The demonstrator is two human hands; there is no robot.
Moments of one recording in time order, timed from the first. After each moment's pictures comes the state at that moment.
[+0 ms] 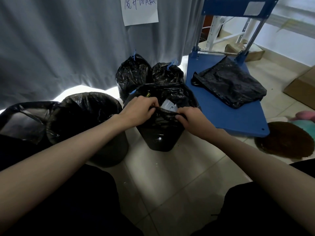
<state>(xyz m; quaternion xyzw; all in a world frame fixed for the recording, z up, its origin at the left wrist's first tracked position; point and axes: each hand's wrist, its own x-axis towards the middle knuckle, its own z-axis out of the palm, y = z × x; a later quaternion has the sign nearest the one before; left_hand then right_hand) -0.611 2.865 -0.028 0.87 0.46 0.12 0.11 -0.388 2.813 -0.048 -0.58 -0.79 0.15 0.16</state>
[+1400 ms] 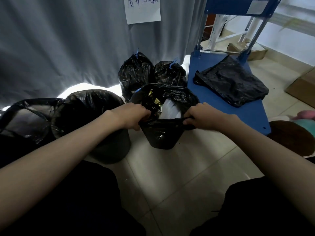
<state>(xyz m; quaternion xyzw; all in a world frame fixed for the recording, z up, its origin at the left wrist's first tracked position) -0.640 2.848 -0.012 0.91 0.38 -0.16 0.03 -0.372 2.818 -0.019 -0.53 -0.84 0.09 -0.09</state>
